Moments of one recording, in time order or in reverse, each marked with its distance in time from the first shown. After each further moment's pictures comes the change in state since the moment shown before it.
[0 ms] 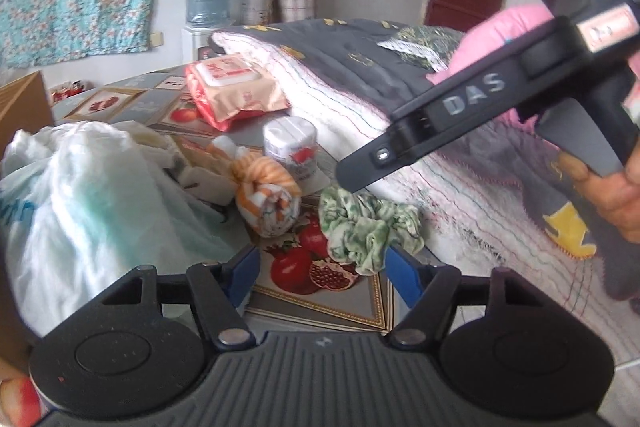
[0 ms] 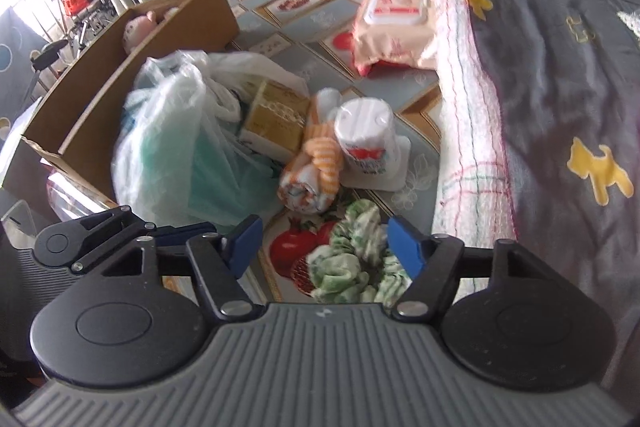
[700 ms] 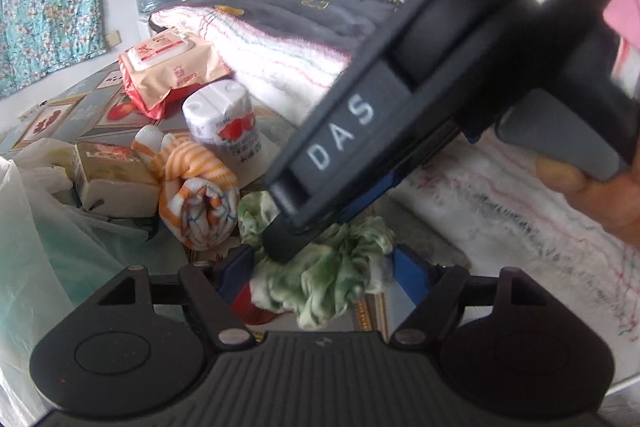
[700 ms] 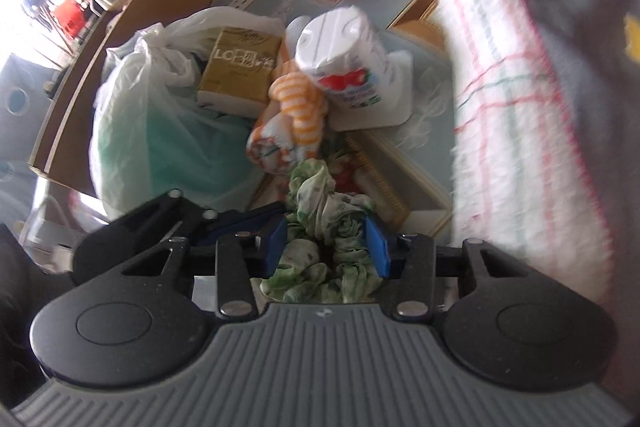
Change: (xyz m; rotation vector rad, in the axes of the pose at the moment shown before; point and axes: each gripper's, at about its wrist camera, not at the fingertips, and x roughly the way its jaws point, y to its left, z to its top) left arm 0.072 -0.034 0.004 0.169 0.133 0.013; right arm 0.065 -0.037 -0.014 0.230 0.146 0.208
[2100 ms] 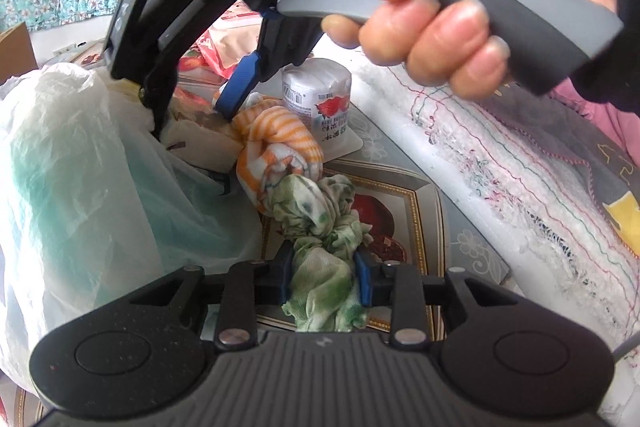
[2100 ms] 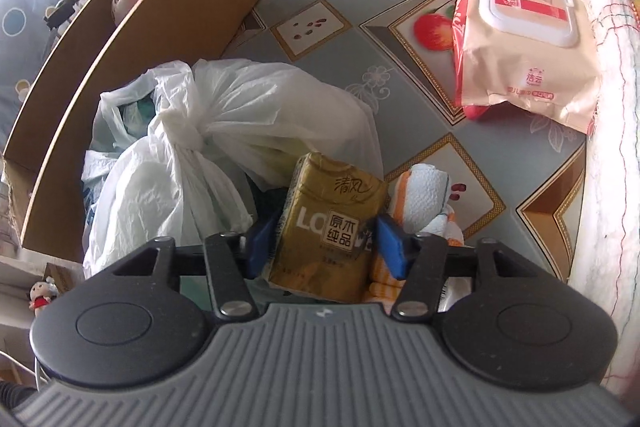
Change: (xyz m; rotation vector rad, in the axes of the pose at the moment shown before) left arm -0.018 0.051 -0.021 -0.237 -0.015 0.006; right arm 0.071 0.098 0.127 -0.253 0.071 -0.110
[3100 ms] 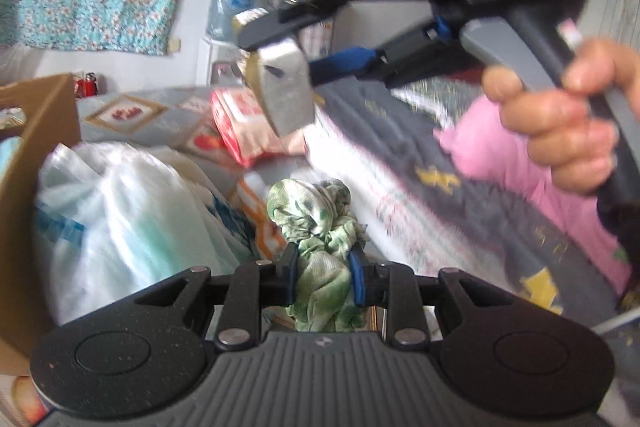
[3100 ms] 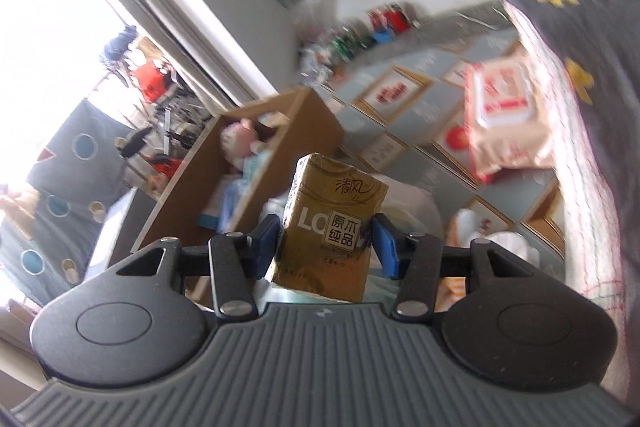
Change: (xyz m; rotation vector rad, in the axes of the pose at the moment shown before) left arm -0.111 0.019 0.018 -0.095 -0.213 -0.070; right arm -0.170 0.031 -0.054 0.106 -0.409 0.241
